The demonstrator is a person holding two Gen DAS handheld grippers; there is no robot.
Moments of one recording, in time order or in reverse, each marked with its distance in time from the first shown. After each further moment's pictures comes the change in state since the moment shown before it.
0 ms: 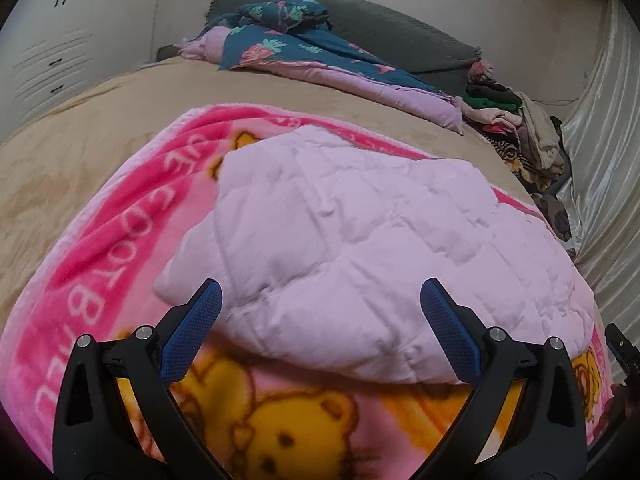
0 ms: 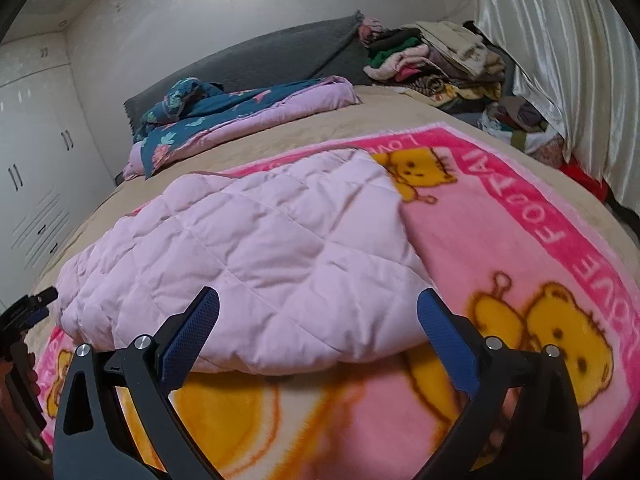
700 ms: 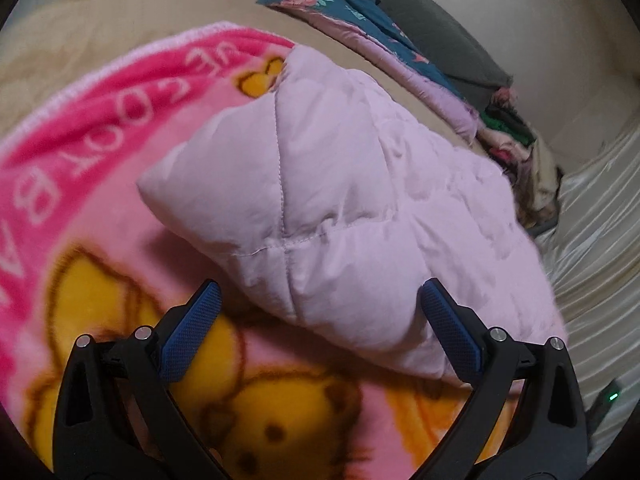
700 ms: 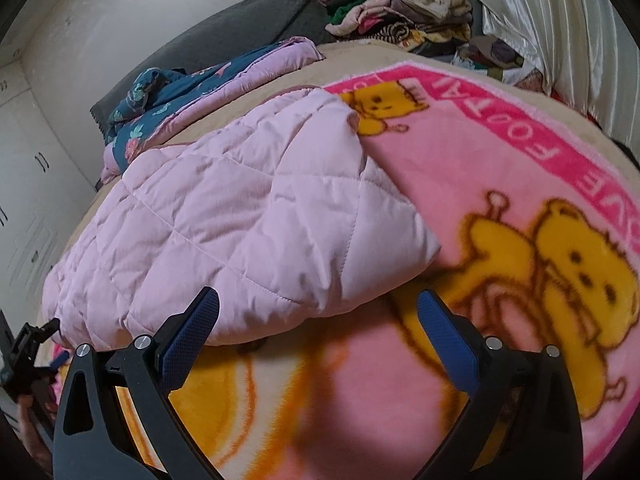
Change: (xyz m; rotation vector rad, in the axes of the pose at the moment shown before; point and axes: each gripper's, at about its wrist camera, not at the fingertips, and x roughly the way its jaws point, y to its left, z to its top) left arm 0.044 0.052 -0.030 -0.307 0.121 -0.136; right arm 0.034 -0.021 -0.027 0.164 0.133 -0.023
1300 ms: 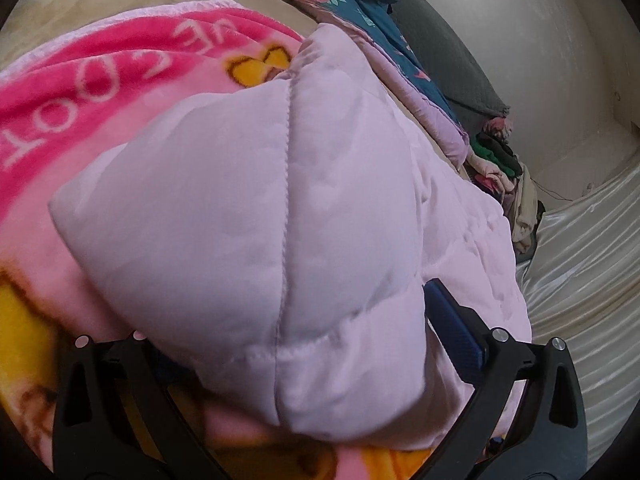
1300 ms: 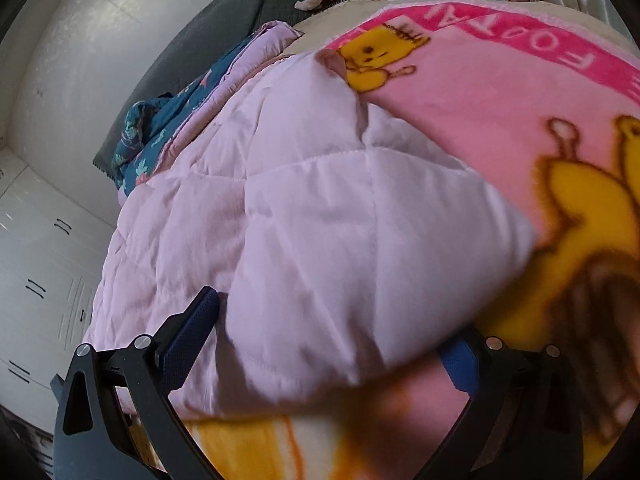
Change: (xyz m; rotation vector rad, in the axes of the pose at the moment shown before) left arm 0.040 0.009 0.019 -0.114 -0.010 -0.090; right arm 0.060 -0.009 0.018 0.242 0.061 0.143
